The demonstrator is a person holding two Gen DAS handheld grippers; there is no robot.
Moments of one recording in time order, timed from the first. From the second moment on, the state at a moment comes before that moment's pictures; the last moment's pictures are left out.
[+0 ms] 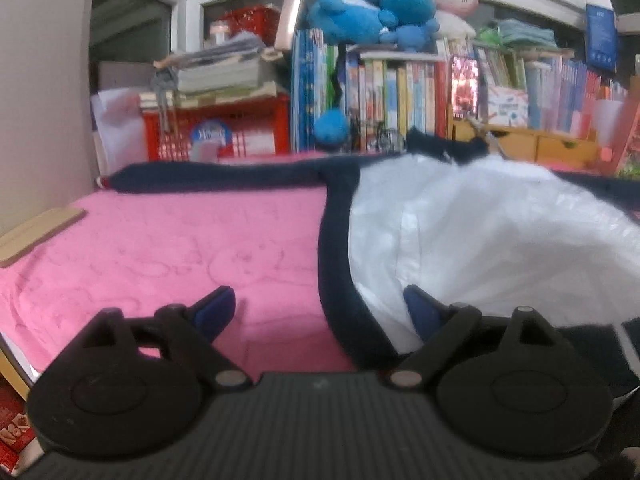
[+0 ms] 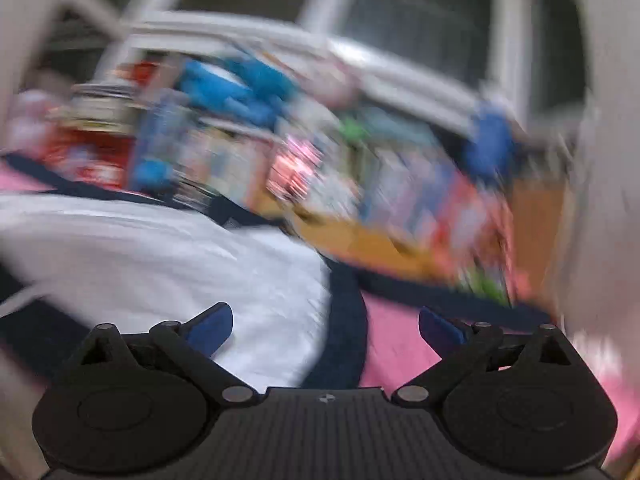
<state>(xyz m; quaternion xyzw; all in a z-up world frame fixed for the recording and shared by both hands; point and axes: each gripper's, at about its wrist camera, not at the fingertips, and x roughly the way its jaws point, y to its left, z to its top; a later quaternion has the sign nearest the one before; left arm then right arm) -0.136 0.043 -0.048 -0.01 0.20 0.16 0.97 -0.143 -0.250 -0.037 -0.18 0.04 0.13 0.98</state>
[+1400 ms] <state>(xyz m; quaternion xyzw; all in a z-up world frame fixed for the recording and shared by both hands) -0.169 0.029 -0.057 0.18 0.18 0.13 0.96 -0.123 -0.311 -0.035 -0.25 0.08 0.04 0.97</state>
